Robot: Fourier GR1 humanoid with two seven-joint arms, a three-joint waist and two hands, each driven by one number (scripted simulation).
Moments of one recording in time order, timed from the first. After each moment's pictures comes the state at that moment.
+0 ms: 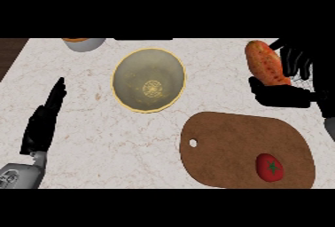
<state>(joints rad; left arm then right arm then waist) -0.13 0.44 -0.14 -1.45 0.03 0.27 0.06 -0.83 -0.98 0.69 -1.81 0.25 -0.51 0.98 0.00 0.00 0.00</state>
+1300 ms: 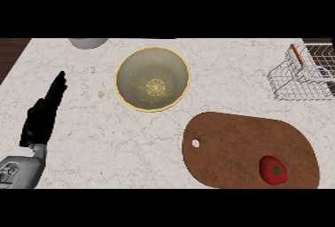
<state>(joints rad) -0.18 0.41 -0.08 -1.43 -0.01 0.20 0.06 -0.87 -0.96 0.41 -1.01 0.45 -0.21 0.31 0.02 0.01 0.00</state>
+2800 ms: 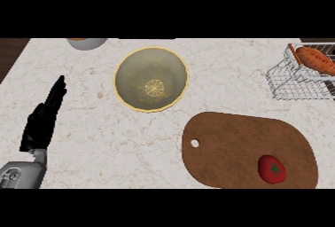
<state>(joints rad) -0.14 0.36 -0.03 -1.45 -0.06 0.16 0.05 -0.93 -0.83 -0.03 -0.51 0.24 -0.08 -0.14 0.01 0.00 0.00</state>
